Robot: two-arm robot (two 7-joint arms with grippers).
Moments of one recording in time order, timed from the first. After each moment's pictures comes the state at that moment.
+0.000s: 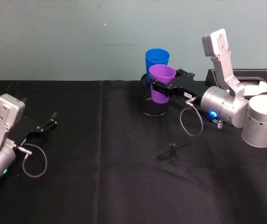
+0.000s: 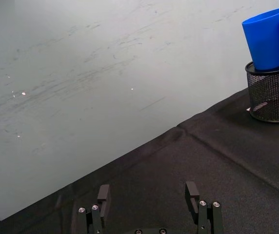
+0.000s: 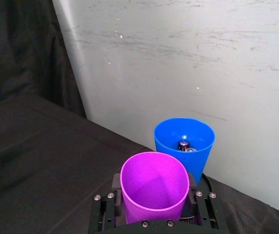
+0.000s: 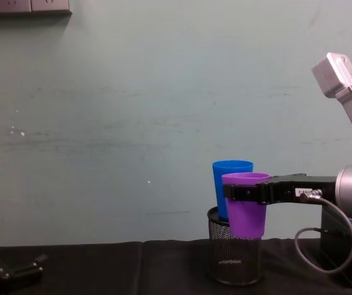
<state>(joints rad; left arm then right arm) -0.20 0.60 0.45 -1.41 -0.25 -0.12 0.03 0.57 0.30 -0.42 -1.19 0.38 0.18 0.42</state>
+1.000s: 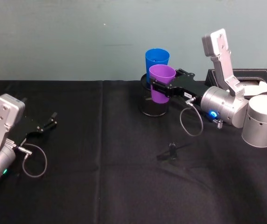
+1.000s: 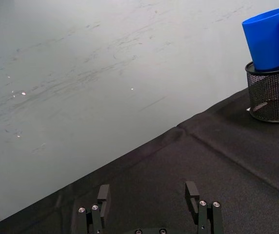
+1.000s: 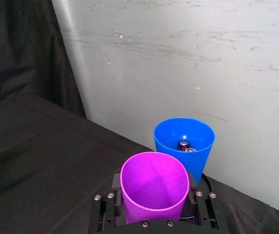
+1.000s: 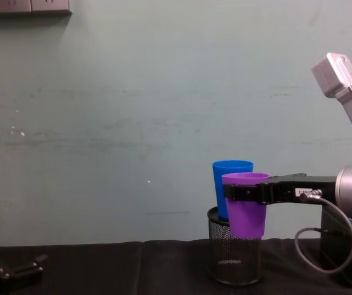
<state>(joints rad) -0.20 0.60 0.45 -1.41 -0.25 -0.12 0.03 0.57 0.30 -0.42 -1.19 0.38 0.18 0.42</state>
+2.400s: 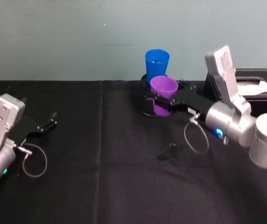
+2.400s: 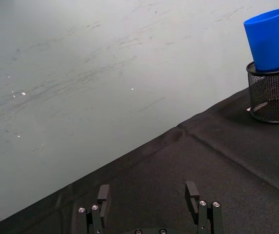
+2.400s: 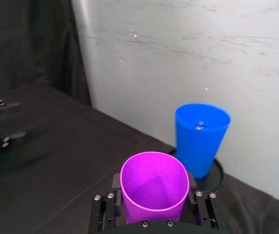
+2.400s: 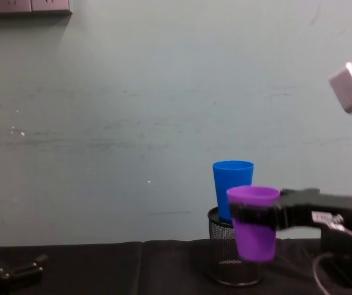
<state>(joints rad) -0.20 0.60 0.45 -1.41 -0.25 -0.12 0.03 0.44 0.36 -0.42 -1.33 0.35 0.12 0.42</state>
